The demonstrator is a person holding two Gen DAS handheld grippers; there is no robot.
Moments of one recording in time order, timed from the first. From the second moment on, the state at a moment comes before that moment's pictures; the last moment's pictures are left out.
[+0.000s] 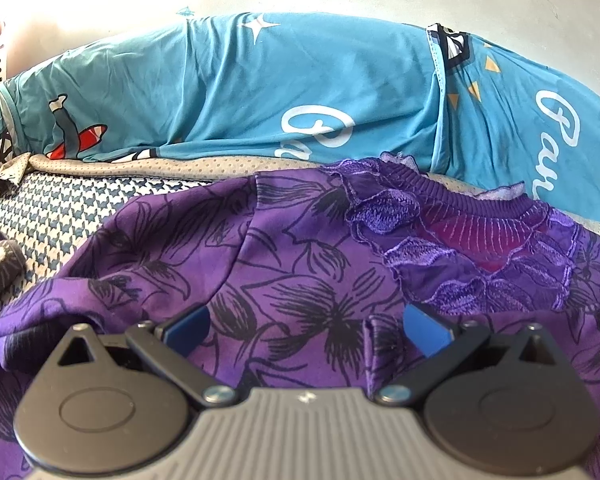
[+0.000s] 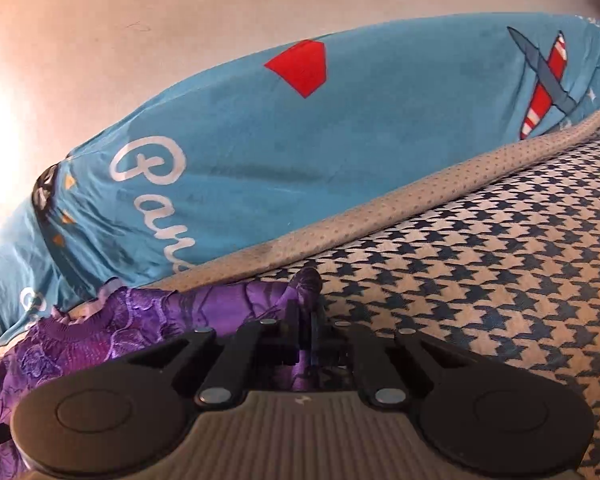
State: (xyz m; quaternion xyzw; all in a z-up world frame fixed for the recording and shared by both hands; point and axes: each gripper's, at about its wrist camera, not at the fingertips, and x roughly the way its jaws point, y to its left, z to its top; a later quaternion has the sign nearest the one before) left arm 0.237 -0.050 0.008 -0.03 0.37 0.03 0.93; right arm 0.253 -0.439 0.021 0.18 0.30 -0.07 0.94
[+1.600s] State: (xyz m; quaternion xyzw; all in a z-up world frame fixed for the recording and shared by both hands) left arm 0.215 -0.100 -0.001 0.04 0.38 -0.03 0.93; right arm 0.157 -0.395 0.040 -0.07 0.39 0.03 0.92
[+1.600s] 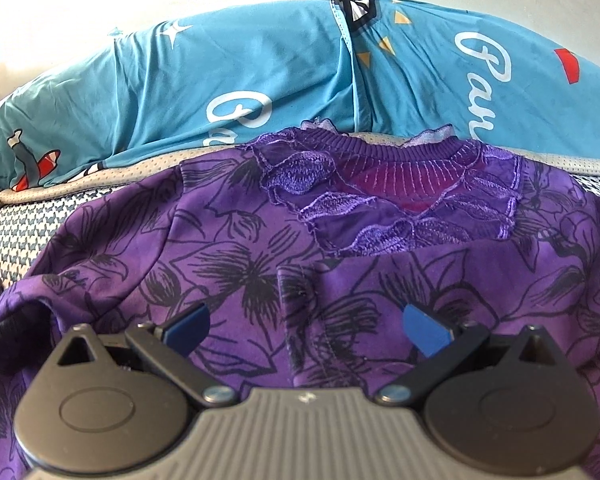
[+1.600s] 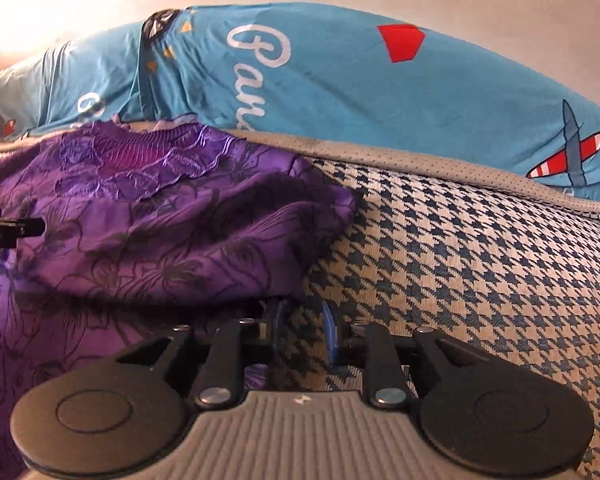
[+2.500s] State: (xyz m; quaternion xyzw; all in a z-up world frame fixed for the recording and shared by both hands) left arm 0.224 -0.088 -0.009 0.04 0.39 0.01 0.92; right arm 0.162 -0.398 0.022 -0.01 0.40 -0.11 0.91
